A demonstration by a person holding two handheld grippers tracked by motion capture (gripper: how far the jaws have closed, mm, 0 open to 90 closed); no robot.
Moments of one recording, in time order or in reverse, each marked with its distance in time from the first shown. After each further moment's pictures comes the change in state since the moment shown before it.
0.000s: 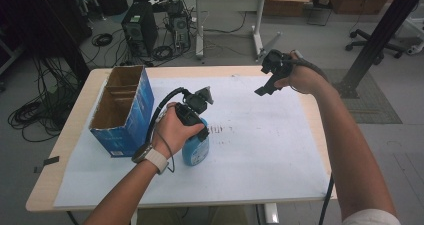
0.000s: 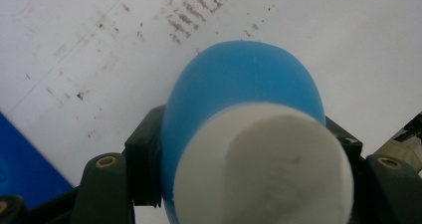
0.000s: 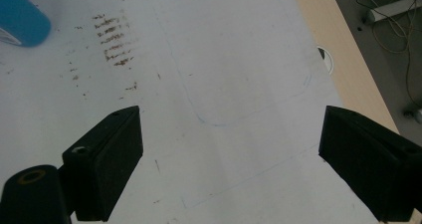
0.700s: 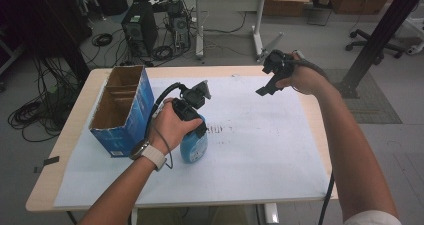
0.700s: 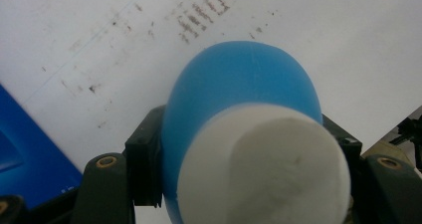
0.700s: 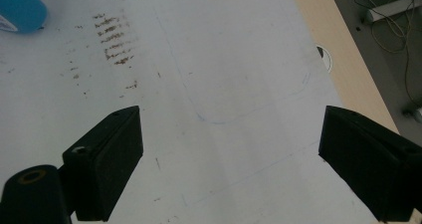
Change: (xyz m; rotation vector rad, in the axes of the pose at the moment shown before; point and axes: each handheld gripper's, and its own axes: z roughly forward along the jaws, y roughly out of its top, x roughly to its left) left arm 0.004 0.001 -0.016 -0.002 0.009 -0.040; right arm 0.001 -0.003 -0.003 -0.006 -0.005 0.005
